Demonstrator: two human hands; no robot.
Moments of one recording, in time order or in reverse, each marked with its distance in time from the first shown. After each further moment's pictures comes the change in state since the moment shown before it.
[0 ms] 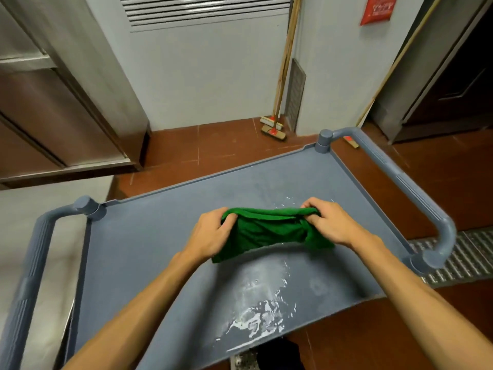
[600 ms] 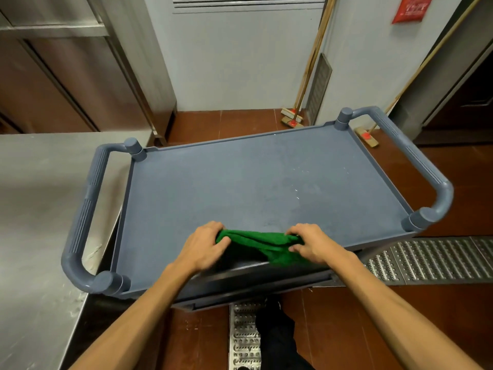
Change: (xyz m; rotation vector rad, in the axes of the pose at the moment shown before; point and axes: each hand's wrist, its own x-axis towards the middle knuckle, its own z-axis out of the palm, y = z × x) left_hand -0.199 -0.068 0.012 0.206 -0.065 -0.039; right_hand -0.119 -0.014 0.140 -0.347 -0.274 -0.079
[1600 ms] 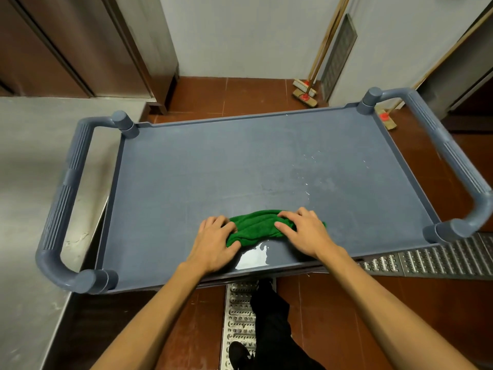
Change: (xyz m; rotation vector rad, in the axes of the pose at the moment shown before) left_hand 0.035 -0.023 0.057 0.188 -0.026 0.003; right_hand 0.054 -0.001 0.016 0.032 0.098 0.080
